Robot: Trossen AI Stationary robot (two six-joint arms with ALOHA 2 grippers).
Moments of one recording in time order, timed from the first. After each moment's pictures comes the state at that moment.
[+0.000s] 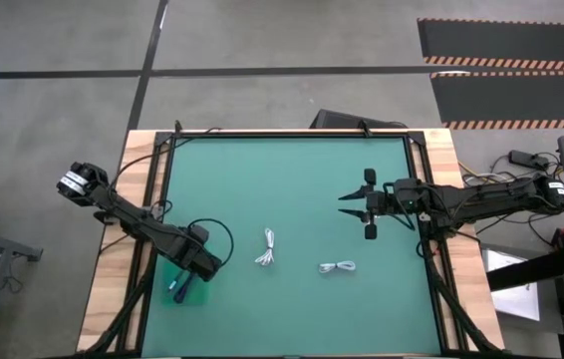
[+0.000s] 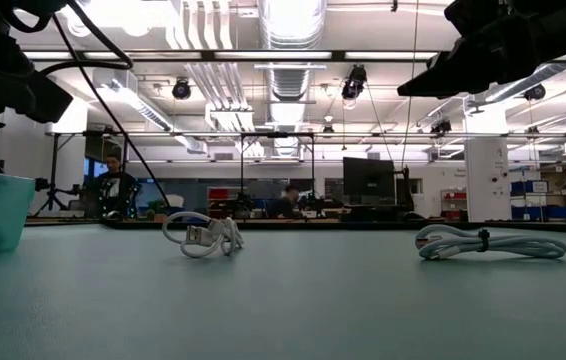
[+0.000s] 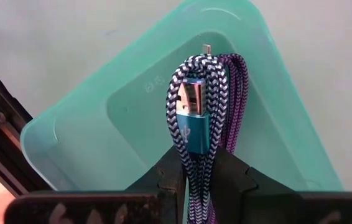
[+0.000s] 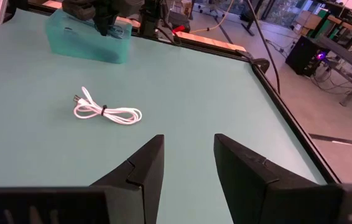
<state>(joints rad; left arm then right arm) -0.52 1.40 0.86 -1.11 0.05 -1.57 -0.03 0.85 0.41 0.14 0.05 -0.24</state>
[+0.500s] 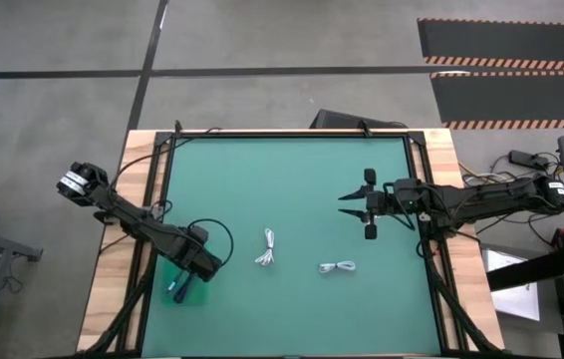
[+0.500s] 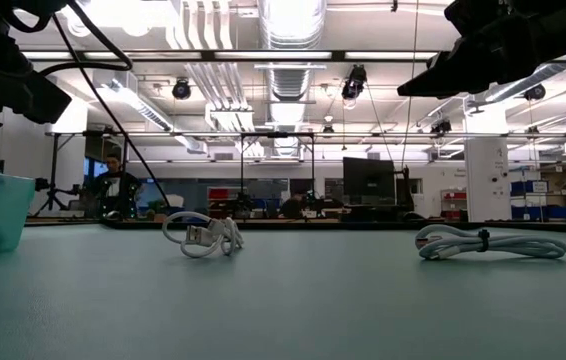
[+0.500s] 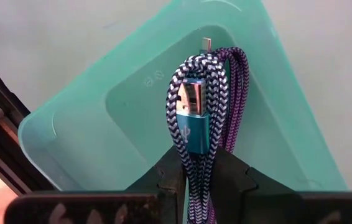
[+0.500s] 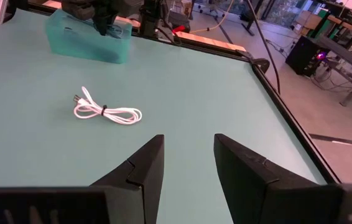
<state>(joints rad) -0.52 1.40 0.86 -1.11 0.07 -1.57 -0.03 0.85 0.41 0.14 0.05 -0.24</state>
